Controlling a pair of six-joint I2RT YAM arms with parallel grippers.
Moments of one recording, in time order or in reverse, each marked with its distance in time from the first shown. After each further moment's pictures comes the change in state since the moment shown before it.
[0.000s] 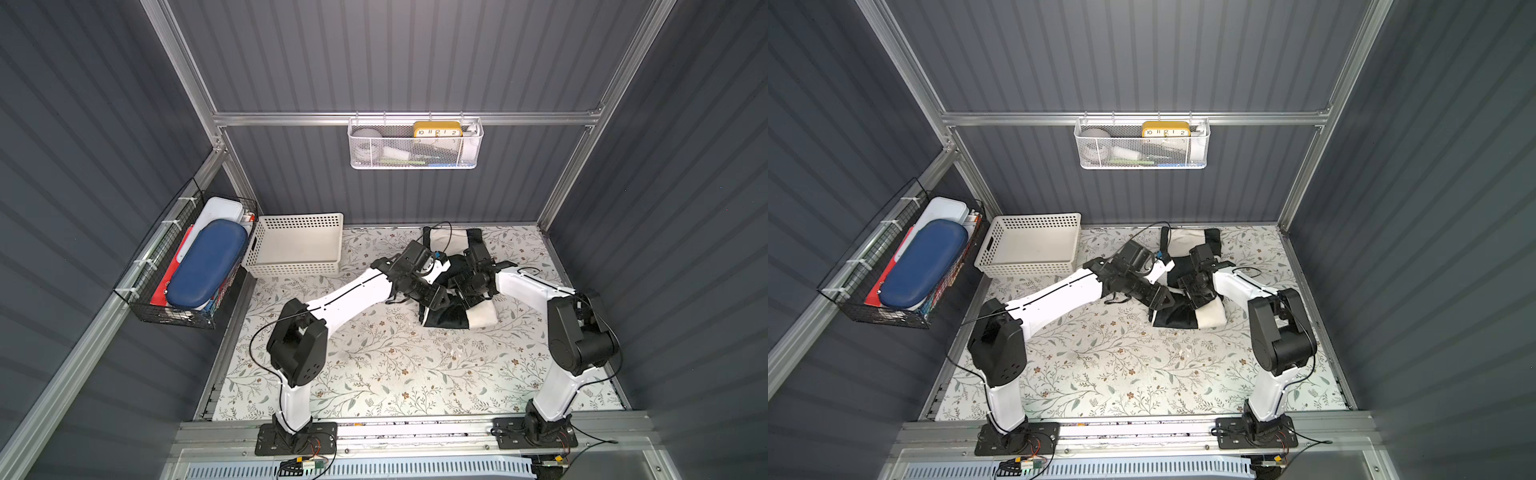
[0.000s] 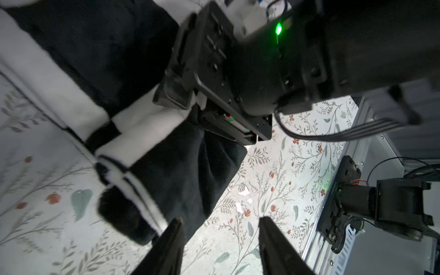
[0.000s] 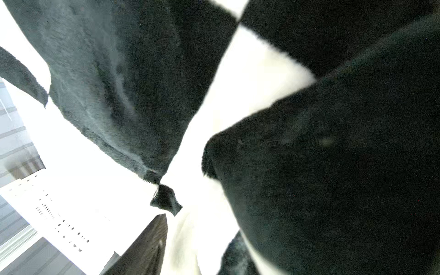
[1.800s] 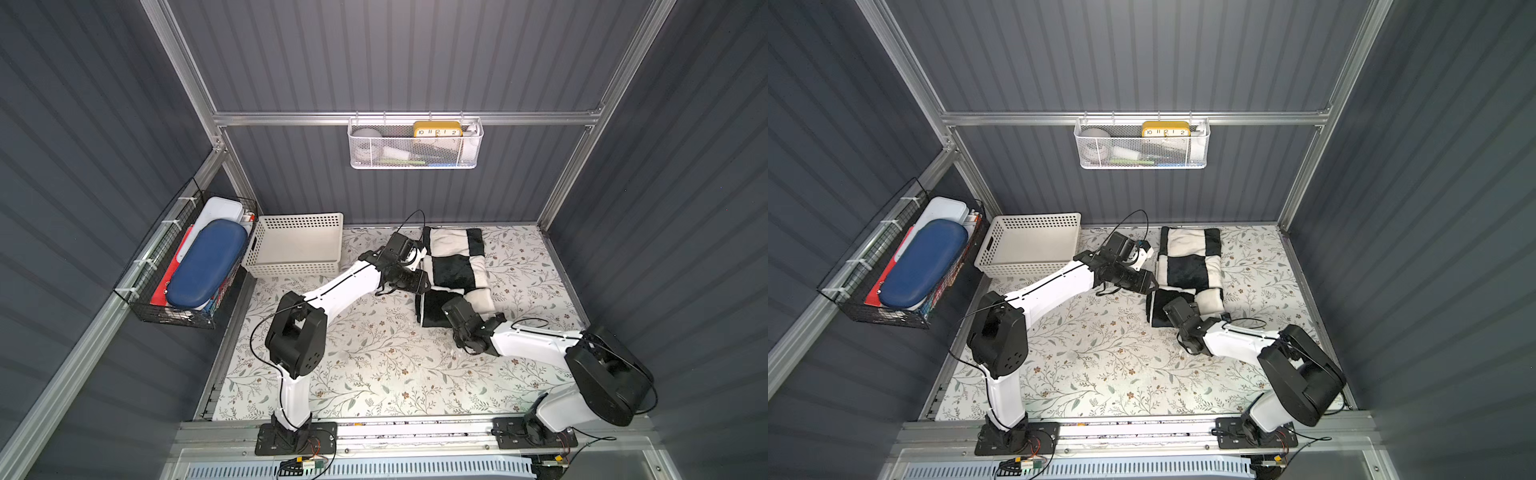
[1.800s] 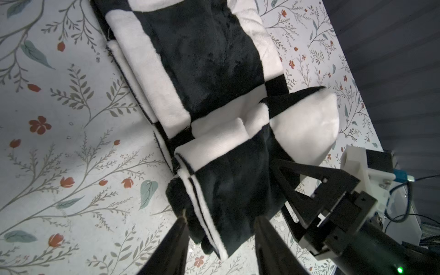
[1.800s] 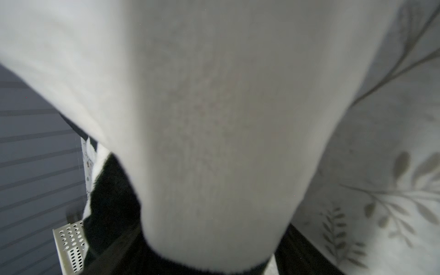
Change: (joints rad) left arm 0.129 -0.015 -0.019 0.039 -0.061 -0.116; right arm 0.372 -0.267 -0.535 0.404 0.657 0.508
